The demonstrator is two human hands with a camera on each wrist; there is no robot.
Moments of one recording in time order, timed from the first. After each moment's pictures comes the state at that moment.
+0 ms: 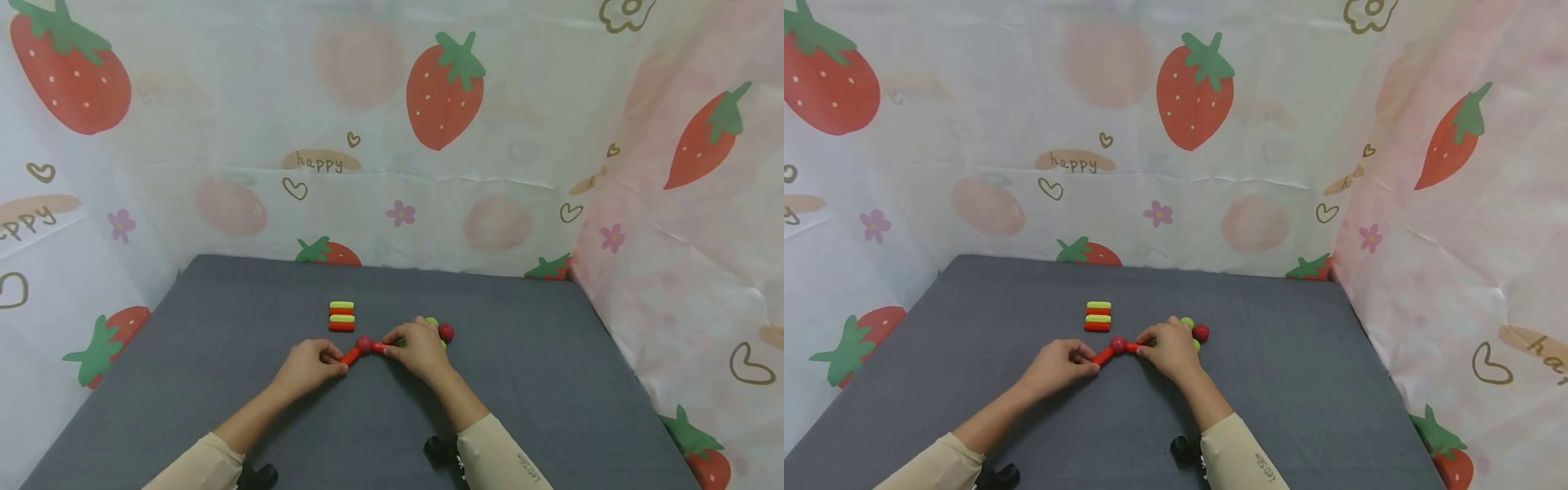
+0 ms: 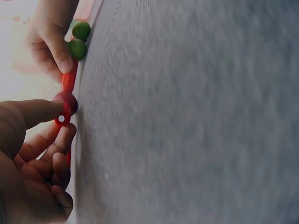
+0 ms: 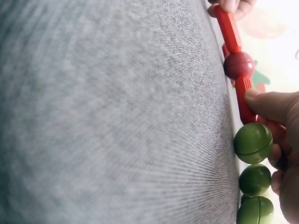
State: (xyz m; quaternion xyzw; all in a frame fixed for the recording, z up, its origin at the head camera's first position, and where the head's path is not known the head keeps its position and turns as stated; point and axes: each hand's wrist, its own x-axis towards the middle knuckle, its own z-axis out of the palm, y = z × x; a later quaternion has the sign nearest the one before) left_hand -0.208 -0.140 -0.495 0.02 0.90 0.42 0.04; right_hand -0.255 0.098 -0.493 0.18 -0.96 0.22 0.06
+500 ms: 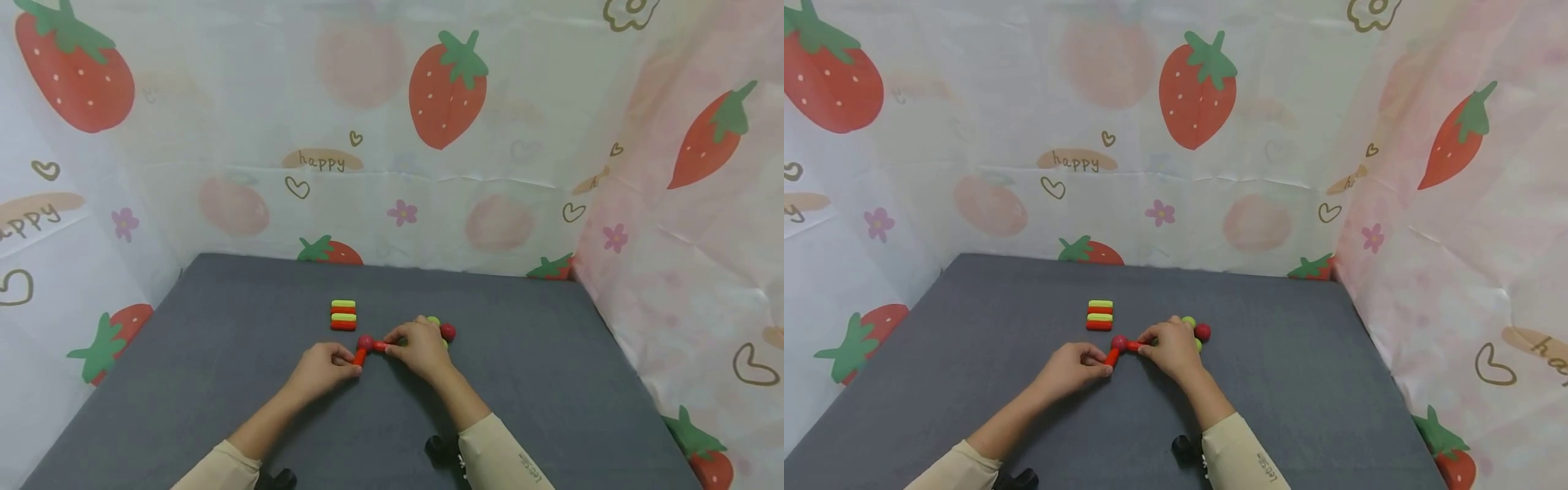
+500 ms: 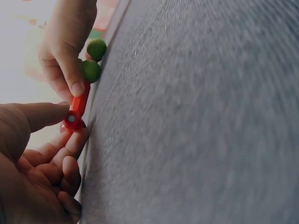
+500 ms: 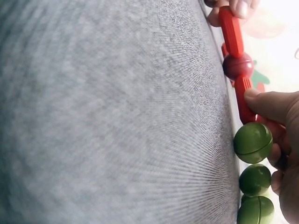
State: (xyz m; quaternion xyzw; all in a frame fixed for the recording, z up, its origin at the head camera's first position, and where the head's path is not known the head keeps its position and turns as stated) left_hand -0.203 -0.123 -0.500 0.01 0.89 0.45 0.05; right_hand -0.256 0.099 -0.492 0.18 -0.95 0.23 0.05
